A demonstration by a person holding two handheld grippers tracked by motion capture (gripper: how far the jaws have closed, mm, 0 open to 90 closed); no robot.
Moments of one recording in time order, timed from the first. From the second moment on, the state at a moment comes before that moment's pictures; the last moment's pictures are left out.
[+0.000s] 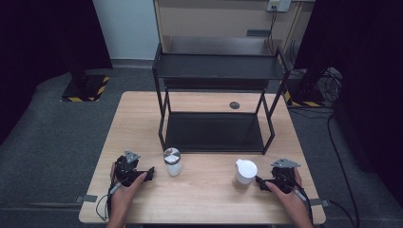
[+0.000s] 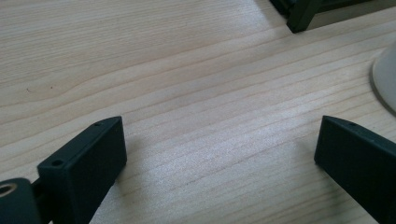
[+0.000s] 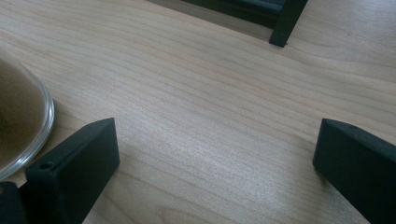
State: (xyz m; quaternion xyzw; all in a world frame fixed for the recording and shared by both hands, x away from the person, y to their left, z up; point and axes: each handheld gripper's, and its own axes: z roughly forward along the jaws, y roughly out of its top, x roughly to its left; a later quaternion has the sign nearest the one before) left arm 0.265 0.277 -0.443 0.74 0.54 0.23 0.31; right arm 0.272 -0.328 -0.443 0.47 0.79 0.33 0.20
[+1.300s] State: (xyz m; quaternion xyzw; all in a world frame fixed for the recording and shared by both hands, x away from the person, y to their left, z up) left arm 0.246 0.248 -0.413 0.79 0.46 0.20 0.35; right arm 0.272 -0.328 -0.443 0.47 0.79 0.33 0.20
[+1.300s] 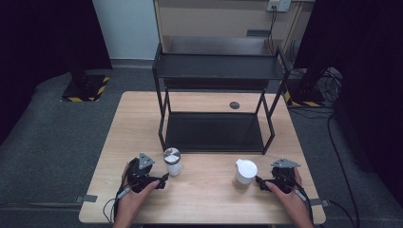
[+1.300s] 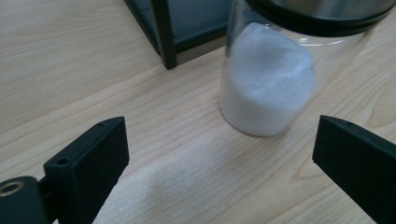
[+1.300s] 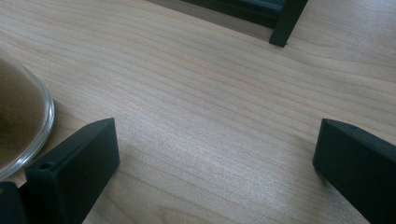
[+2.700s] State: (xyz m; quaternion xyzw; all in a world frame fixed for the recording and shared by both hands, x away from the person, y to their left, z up) left arm 0.249 0.219 -0.418 0.81 0.43 0.20 0.35; right arm 0.272 -0.328 -0.443 0.47 0.79 0.33 0.20
